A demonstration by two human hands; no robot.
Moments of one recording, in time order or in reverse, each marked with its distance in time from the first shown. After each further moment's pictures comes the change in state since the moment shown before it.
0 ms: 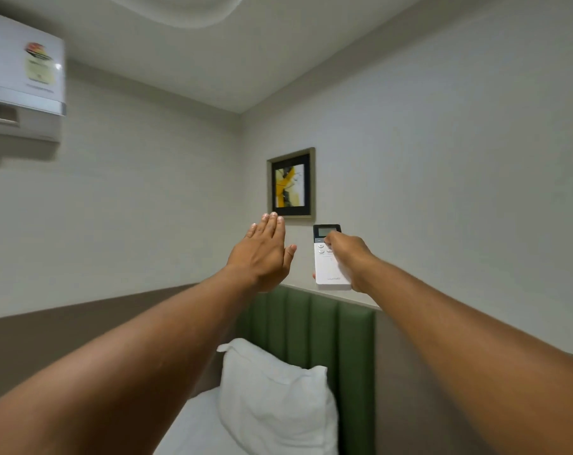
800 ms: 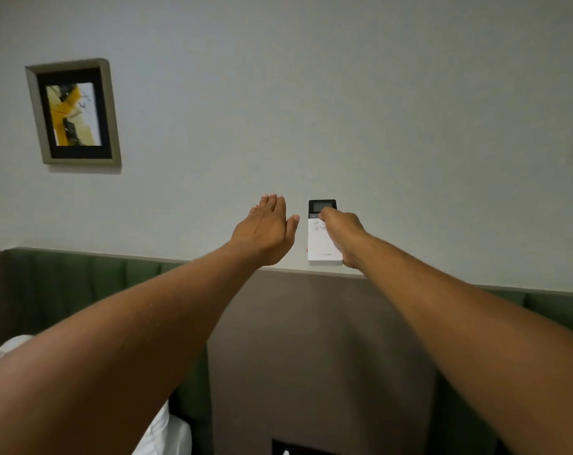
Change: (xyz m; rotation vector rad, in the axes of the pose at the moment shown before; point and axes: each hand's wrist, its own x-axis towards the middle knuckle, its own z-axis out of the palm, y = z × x) left_hand 0.080 0.322 0.100 -0.578 -0.125 0.360; right_hand 0.006 0.100 -0.277 -0.084 0.567 0.158
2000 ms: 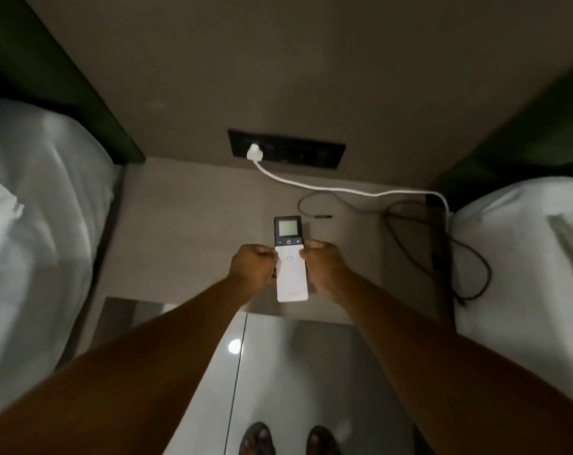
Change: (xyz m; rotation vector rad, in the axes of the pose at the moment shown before) left_hand -0.418 -0.080 0.699 -0.929 -0.906 -1.184; right_hand 0.029 0.825 0.162 -0.023 -0.112 0.940
